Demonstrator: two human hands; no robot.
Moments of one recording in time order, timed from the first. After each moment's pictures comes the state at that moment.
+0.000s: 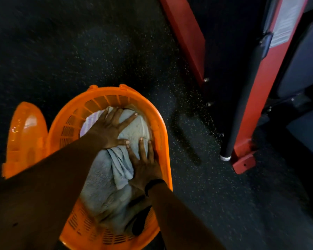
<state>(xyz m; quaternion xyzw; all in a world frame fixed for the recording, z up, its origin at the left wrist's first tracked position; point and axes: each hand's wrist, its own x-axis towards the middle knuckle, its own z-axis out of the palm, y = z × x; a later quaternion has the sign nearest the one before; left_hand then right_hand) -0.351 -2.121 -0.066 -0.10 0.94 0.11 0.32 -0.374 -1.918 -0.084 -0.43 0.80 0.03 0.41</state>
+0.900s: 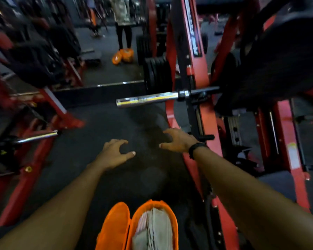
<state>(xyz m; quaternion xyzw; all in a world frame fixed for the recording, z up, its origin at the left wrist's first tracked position) -0.292 -2.177 0.641 -0.44 0.86 0.26 -0.02 -0.531 -2.056 0.661 -0.55 0.79 -0.13 0.22</state>
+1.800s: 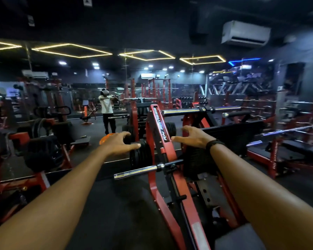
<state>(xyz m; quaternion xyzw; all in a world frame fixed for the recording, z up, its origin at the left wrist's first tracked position) -0.213 -2.014 1.034 -0.31 0.91 0.20 -0.20 -0.439 -1.820 1.045 -0.48 0.83 -0.29 0.02</state>
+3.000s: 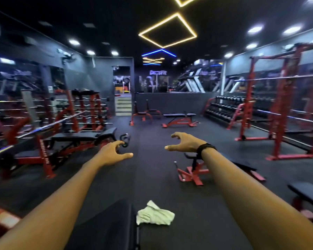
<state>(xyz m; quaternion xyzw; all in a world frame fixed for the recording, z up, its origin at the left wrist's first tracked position) -0.403 -1.162 0.997 0.28 0.91 0.30 0.00 -0.283 -0.895 1.028 0.09 0.96 -0.24 -0.08</state>
